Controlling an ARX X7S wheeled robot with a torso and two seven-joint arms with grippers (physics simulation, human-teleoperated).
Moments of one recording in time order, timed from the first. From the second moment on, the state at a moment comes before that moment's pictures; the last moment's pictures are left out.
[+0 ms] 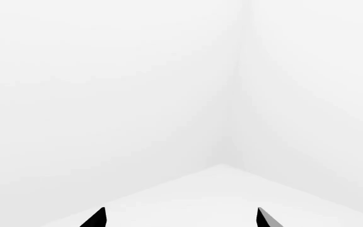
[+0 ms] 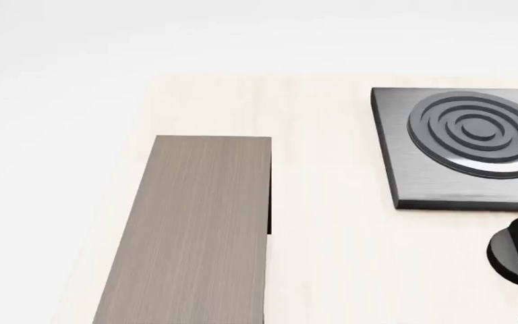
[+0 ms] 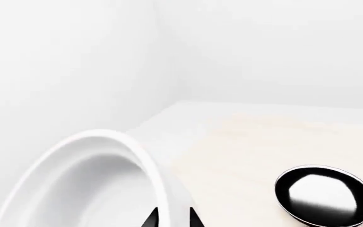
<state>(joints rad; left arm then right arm) -0.31 -0.31 -0.21 0.15 -0.25 -0.24 -0.54 1.43 0.37 0.25 0.63 0.08 0.74 0.45</state>
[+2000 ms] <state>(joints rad) -0.31 -0.33 -0.18 0.14 -0.25 -0.24 -0.56 1.68 0.06 0.29 0.69 0.09 1.33 -0.01</state>
